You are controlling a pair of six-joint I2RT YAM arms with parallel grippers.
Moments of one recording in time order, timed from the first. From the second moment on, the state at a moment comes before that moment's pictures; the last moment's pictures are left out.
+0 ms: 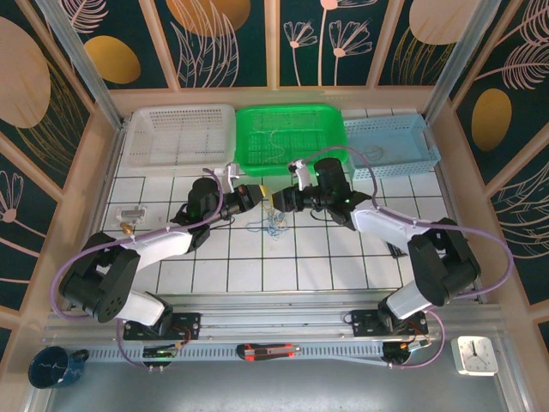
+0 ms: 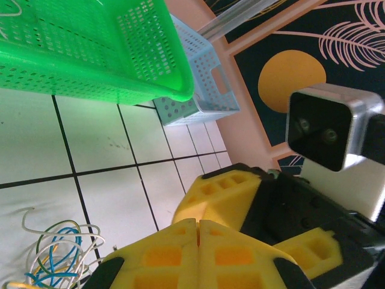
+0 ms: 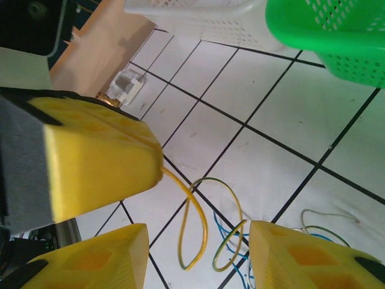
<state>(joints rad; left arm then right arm) -0.54 1.45 0.61 0.62 0.45 -0.93 0.59 1.52 0.87 0.12 -0.58 0.34</state>
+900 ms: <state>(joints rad) -0.54 1.42 0.53 0.65 0.35 -0.90 0.44 1.42 0.85 0.33 -0.66 0.64</state>
